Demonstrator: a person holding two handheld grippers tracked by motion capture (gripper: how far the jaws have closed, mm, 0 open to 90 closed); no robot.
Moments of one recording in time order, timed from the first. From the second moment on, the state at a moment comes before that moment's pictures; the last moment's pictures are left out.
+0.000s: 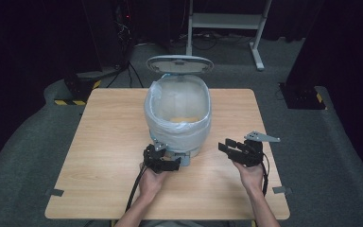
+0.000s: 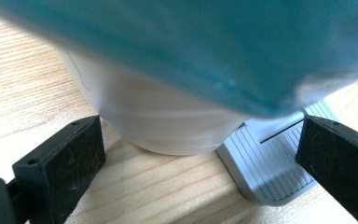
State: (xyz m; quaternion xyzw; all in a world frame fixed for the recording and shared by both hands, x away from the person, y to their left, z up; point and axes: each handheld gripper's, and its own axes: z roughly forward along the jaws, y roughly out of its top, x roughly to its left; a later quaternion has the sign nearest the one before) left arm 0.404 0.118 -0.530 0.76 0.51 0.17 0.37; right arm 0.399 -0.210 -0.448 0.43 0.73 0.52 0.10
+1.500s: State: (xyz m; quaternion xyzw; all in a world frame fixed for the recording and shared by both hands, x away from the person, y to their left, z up) left arm 0.404 0.118 -0.530 0.76 0.51 0.17 0.37; right arm 0.402 -0.209 -0.498 0.47 0.76 0.43 0.16
